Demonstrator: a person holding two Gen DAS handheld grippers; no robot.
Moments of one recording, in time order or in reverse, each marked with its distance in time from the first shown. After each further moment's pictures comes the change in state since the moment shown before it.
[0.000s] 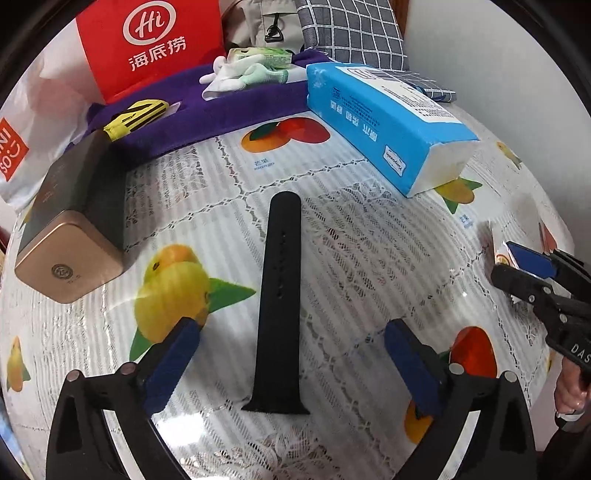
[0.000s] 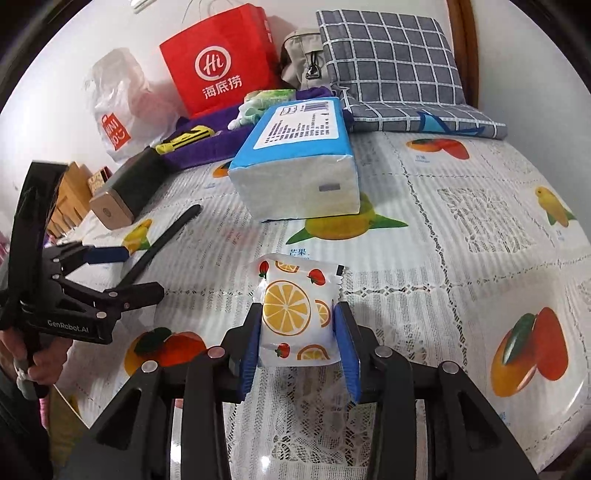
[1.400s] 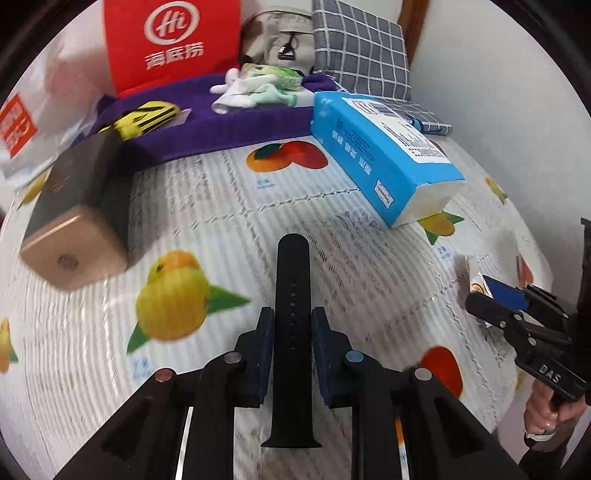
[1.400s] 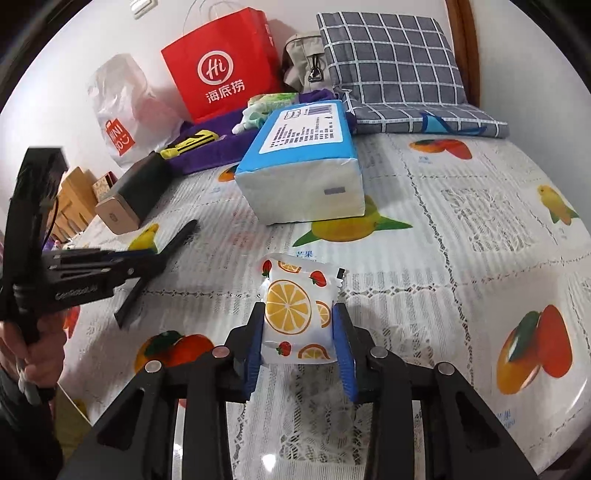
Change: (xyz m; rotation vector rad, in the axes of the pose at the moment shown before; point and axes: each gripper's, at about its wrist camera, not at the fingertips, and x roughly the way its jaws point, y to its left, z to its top) left arm -0.021 0.011 0.000 -0.109 -0.050 -0.078; right arm -0.004 -0.003 0.001 0.025 -0.002 0.041
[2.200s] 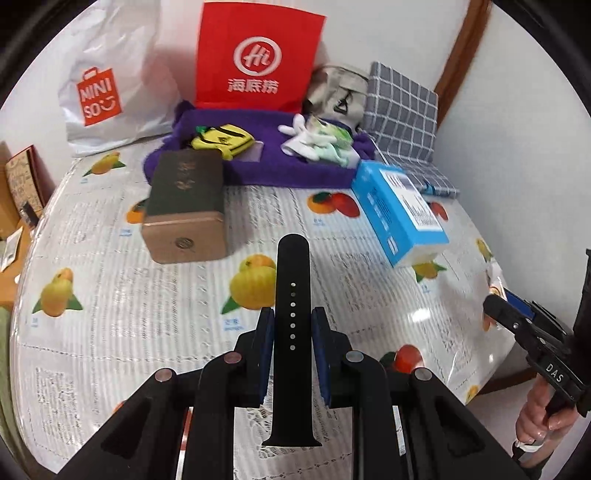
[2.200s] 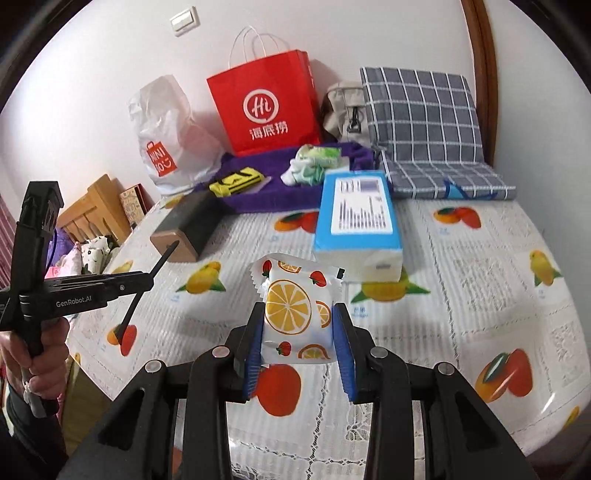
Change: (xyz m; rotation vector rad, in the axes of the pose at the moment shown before) left arm -0.094 0.047 -0.007 -0.198 -0.092 0.003; right arm -0.074 0.055 0.042 -0.075 -0.091 0.032
